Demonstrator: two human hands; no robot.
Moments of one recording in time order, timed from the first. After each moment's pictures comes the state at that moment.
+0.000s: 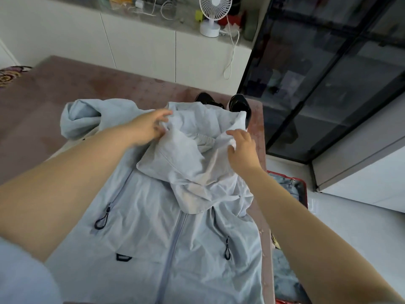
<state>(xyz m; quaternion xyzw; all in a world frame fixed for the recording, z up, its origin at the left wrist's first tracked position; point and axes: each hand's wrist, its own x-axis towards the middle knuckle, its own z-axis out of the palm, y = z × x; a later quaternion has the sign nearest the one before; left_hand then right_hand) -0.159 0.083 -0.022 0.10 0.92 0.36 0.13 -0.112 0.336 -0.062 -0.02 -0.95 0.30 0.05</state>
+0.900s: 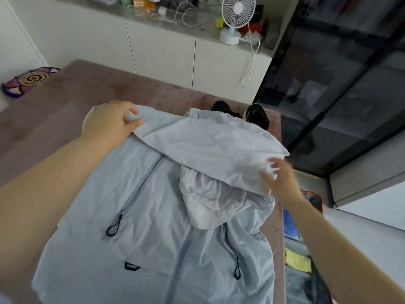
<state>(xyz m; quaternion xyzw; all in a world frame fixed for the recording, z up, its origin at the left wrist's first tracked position) -0.155 0.005 -0.012 -0.01 0.97 0.19 -0.12 -0.109 0.411 -0.099 -0.13 -0.88 0.45 0.00</state>
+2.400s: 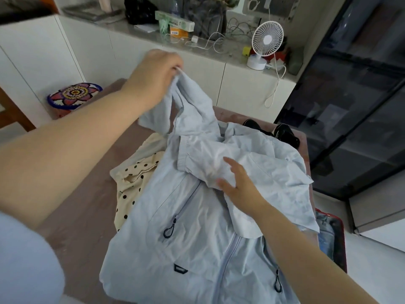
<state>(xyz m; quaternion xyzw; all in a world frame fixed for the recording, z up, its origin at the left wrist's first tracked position) -0.179 -0.053 0.085 0.18 0.92 0.18 -0.30 -0.079 0.204 -0.047 0.11 -0.88 0.45 -0.10</state>
